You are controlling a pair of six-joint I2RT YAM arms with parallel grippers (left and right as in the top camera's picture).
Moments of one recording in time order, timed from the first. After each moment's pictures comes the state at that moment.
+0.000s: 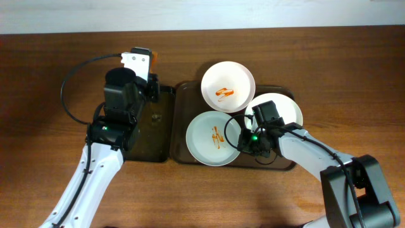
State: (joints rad) left arm -0.23 1.35 1.02 -0.05 -0.10 0.03; right arm 0.31 1.67 0.81 -0.39 -0.34 0.57
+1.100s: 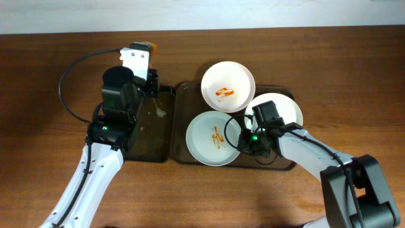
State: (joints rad) left arm -0.23 1.35 1.02 0.04 -0.10 0.06; right arm 0.31 1.67 0.81 -0.39 -0.34 0.57
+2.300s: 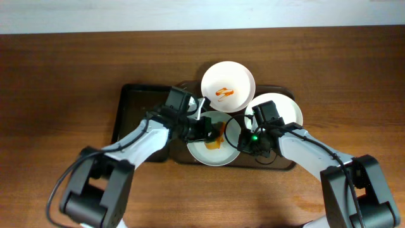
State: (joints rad) left arm -0.44 1.81 1.02 -0.26 0.70 -0.49; right arm 0.31 1.67 0.81 -0.39 -0.34 0.57
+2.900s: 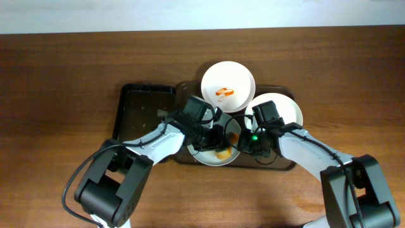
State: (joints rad) left arm -0.55 1.90 1.02 -0.20 0.64 -0.61; right arm 0.31 1.67 0.81 -0.39 -0.34 0.57
